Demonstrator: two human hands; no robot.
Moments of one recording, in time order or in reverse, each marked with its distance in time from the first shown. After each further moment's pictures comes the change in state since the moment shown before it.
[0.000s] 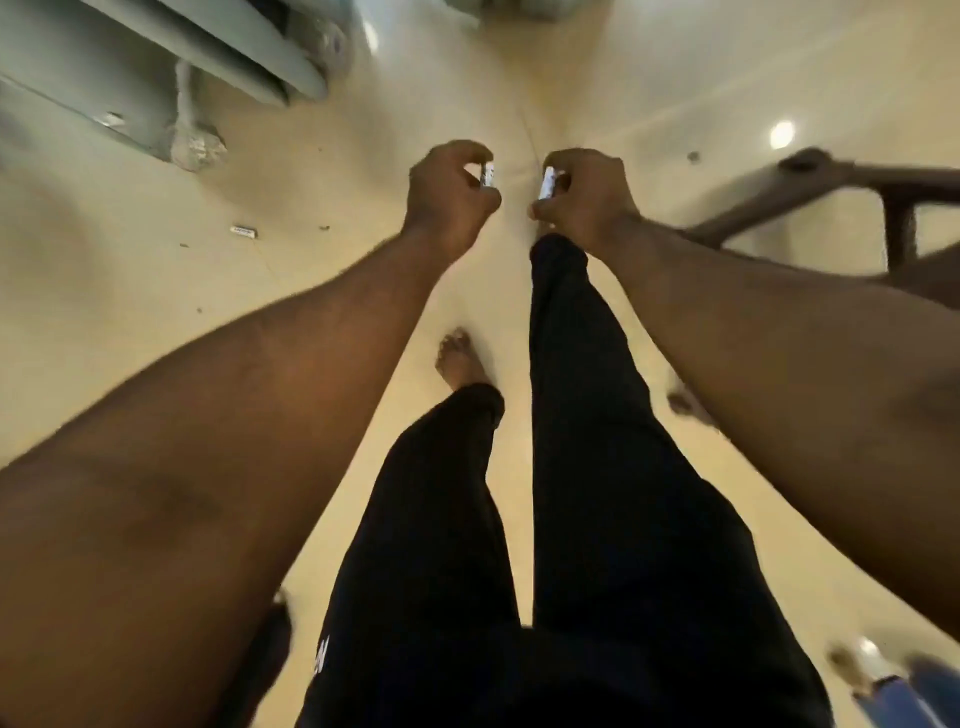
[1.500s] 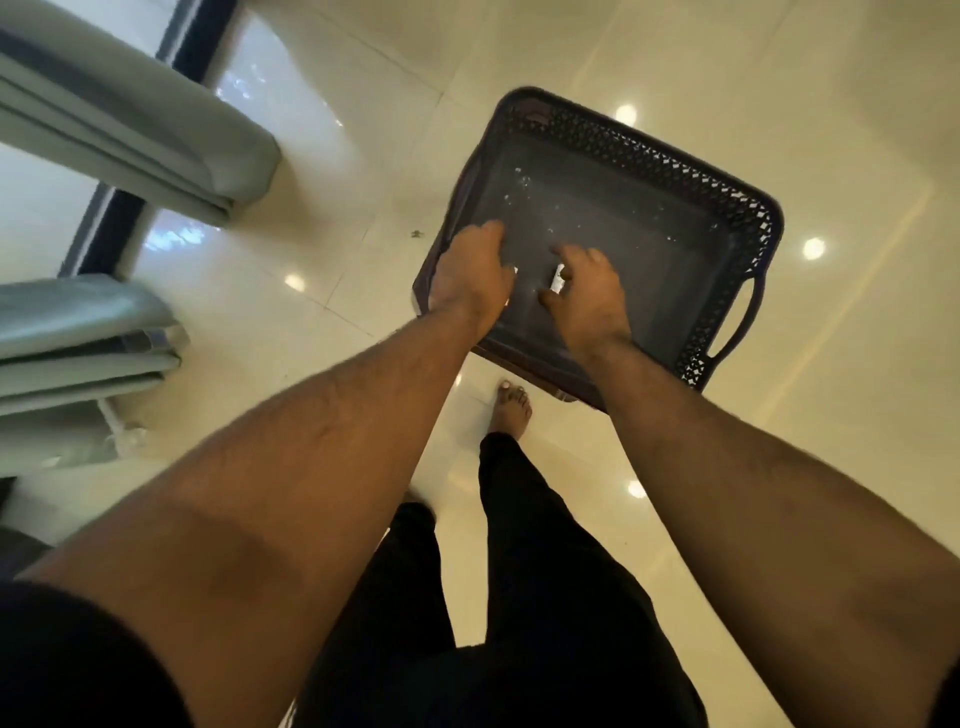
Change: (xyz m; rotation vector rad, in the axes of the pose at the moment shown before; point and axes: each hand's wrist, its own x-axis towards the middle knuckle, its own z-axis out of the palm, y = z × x) left_hand -0.276 0.240 0.365 0.725 -0.272 0.647; right_hand -0.305 0.338 -0.218 0.376 0.555 0.318
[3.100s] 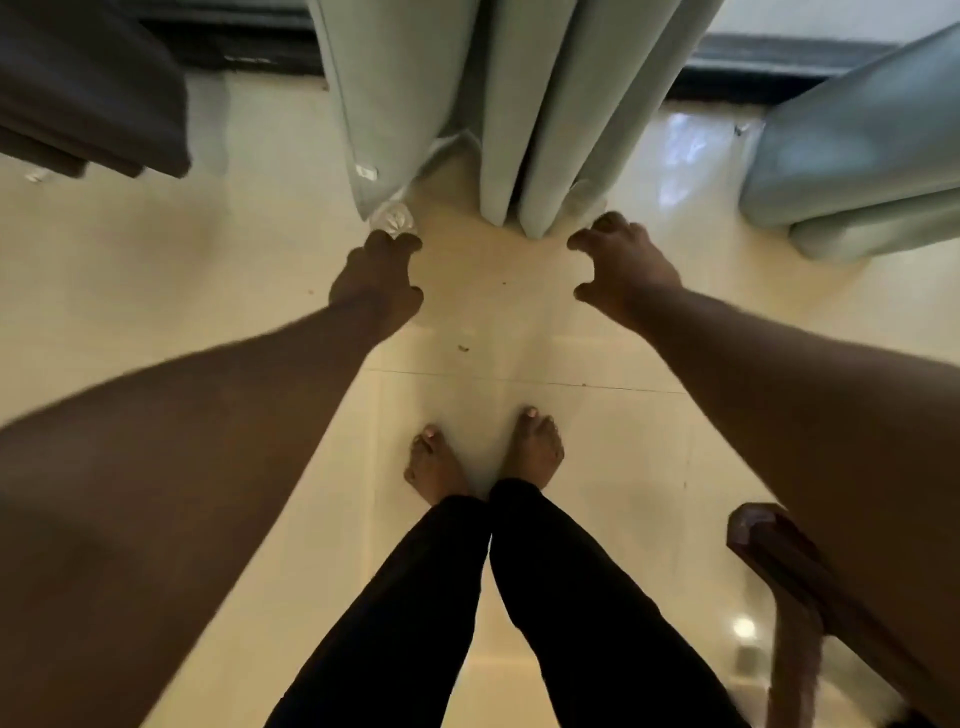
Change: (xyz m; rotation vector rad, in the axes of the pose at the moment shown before) left_hand -0.187 -0.866 -0.108 -0.299 0.212 -0.903; right_hand -0.040 -0.425 0.718 -1.014 -0.668 -1.016
